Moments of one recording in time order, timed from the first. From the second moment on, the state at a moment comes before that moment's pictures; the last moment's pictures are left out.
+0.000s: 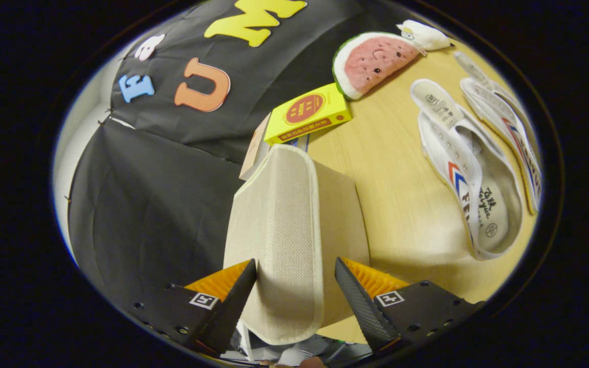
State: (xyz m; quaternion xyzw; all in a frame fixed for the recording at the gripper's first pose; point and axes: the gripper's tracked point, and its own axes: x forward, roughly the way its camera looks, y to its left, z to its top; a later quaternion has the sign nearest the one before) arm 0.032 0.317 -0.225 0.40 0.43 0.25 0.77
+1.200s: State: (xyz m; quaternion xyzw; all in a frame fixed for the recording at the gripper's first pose) arm 0.025 0.312 -0.125 0.32 0.37 0.27 0.83
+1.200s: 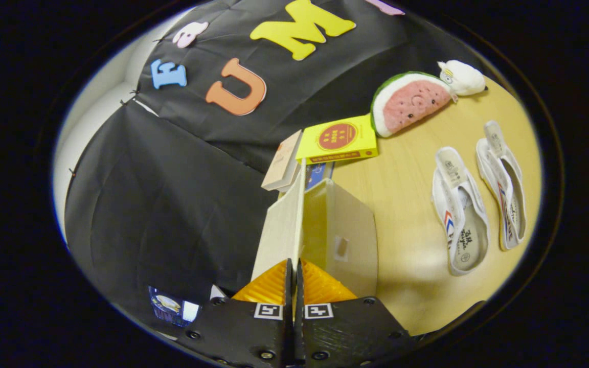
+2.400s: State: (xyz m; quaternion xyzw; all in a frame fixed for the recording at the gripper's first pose) arm 0.003 0.564 -0.027 0.08 0.25 0.42 0.87
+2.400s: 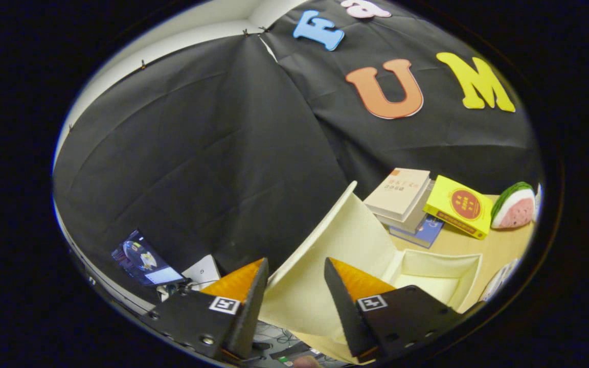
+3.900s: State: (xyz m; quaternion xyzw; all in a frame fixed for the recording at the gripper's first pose) arm 0.031 0.139 -0.166 0.02 0.27 0.07 0.96
